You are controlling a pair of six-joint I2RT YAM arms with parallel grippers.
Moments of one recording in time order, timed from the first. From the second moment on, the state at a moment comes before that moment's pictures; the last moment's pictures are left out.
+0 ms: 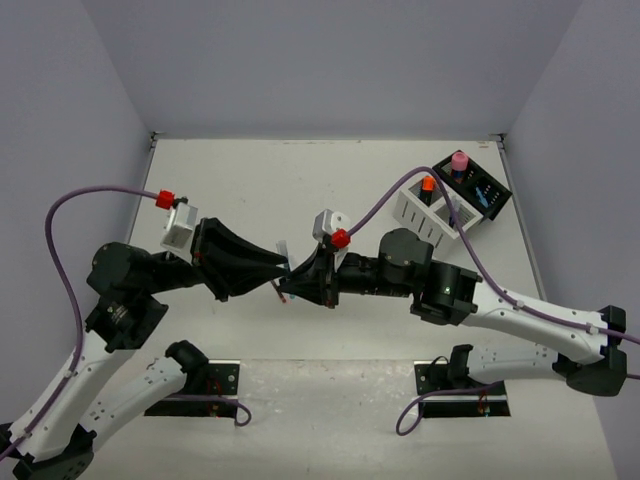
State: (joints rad) left arm -0.64 0.63 0.96 0.05 0.77 -0.51; right arm 1.22 1.12 1.15 -0.07 -0.24 0.17
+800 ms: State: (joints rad) left arm -0.64 0.60 1.00 0.03 0.52 -0.49; right arm 1.22 1.03 1.01 -0.02 -0.20 0.19
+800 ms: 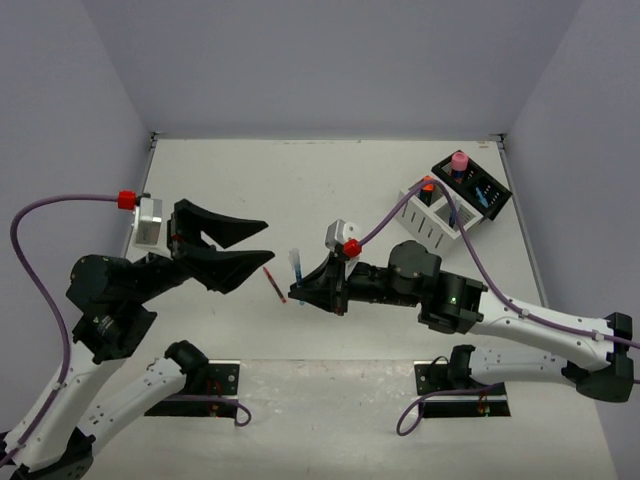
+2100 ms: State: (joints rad) left arm -0.63 0.70 0.67 0.62 0.67 -0.73; right arm 1.18 1.13 1.20 -0.38 -0.24 0.17
